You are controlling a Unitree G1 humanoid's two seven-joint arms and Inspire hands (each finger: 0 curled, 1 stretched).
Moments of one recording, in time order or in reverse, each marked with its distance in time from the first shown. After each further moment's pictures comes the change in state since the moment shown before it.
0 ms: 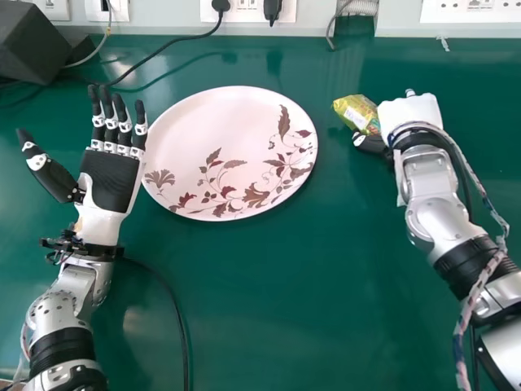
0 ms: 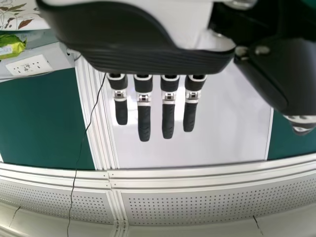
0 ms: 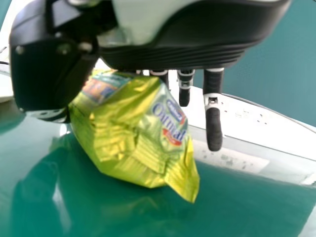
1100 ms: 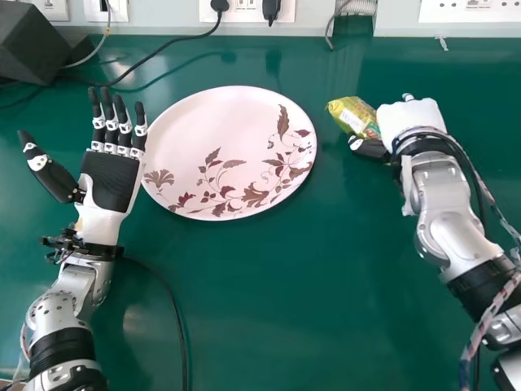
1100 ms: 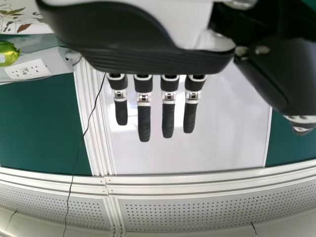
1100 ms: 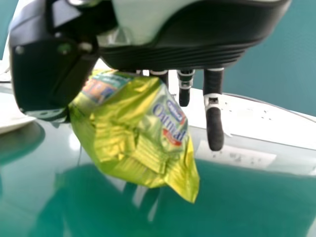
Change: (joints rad) left arm 0.001 -0.001 0.000 -0.001 0.003 -0.017 0.030; right arm 0.110 -0.045 -0.069 -0.256 0.013 0.000 0.102
